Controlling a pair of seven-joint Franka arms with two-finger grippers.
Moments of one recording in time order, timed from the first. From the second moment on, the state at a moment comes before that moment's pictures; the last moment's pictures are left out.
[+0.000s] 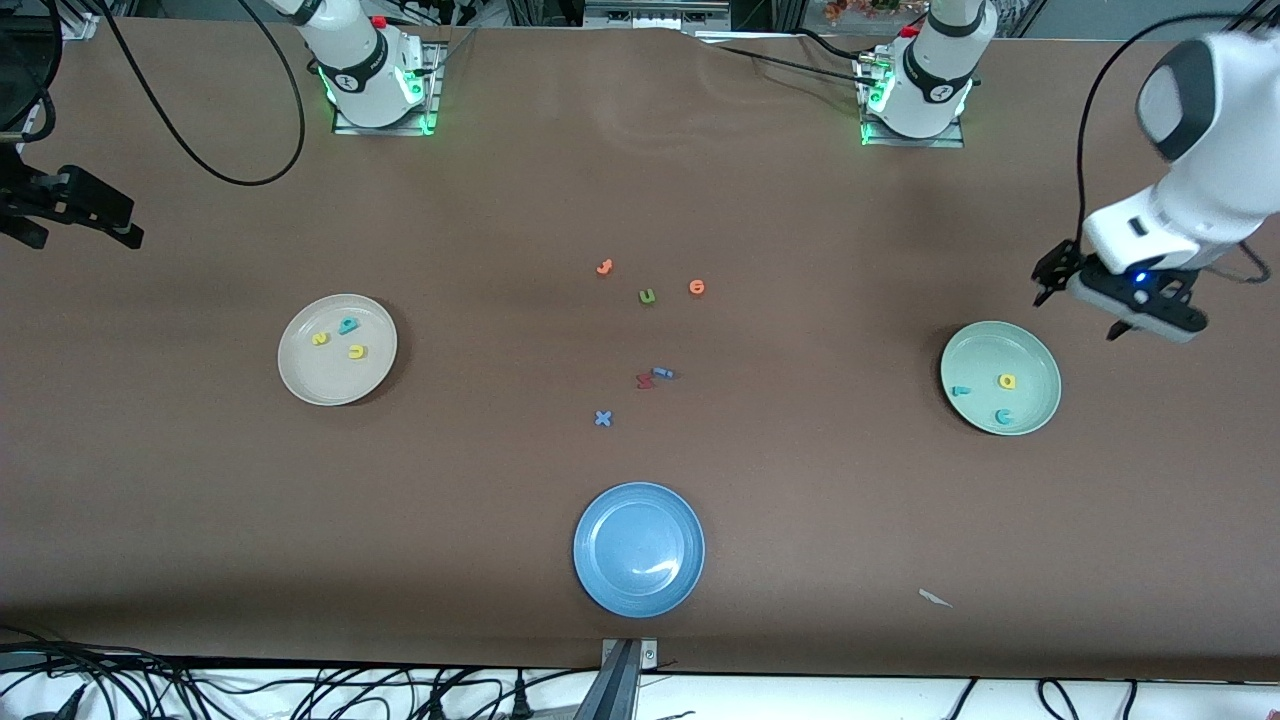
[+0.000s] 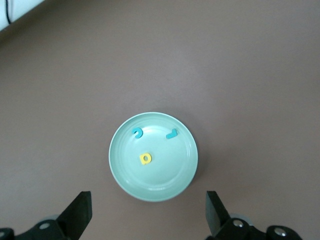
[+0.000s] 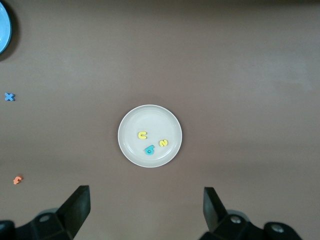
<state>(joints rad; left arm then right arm) 0.10 -0.10 -0.05 -2.05 0.04 2.05 0.56 0.11 0.05 -0.12 -1.47 0.00 1.54 -0.03</state>
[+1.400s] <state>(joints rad) 0.08 0.02 -0.04 -1.47 -0.03 1.35 0.11 0.11 0.07 -0.12 -1.49 -0.01 1.59 -0.03</state>
